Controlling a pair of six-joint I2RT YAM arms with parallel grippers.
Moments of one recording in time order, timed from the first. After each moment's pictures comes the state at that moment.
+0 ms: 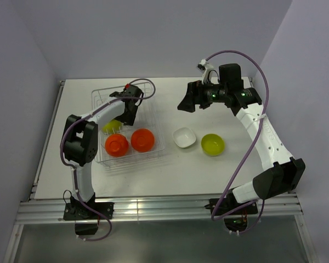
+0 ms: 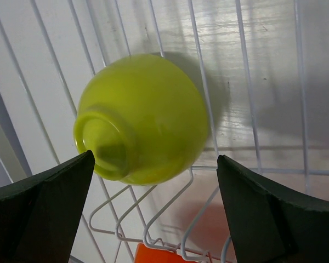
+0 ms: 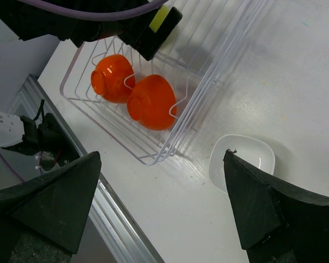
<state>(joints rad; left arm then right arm) -0.44 1.99 1.57 -0.81 -0.58 -0.15 0.26 1.42 1.53 -0.73 -0.67 0.10</state>
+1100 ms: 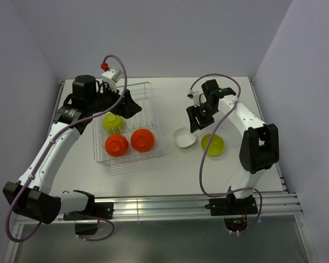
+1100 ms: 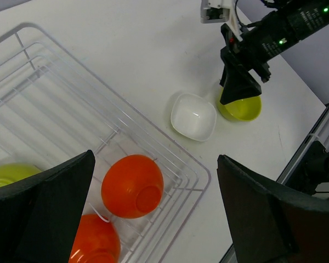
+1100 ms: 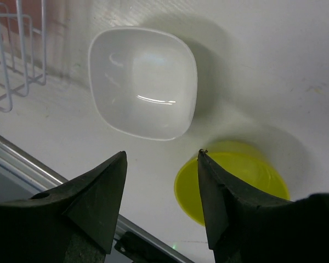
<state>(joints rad) -0.32 1.27 1.34 -0.48 0.53 -0.11 0.24 1.72 1.44 -0.99 -0.37 -0.18</state>
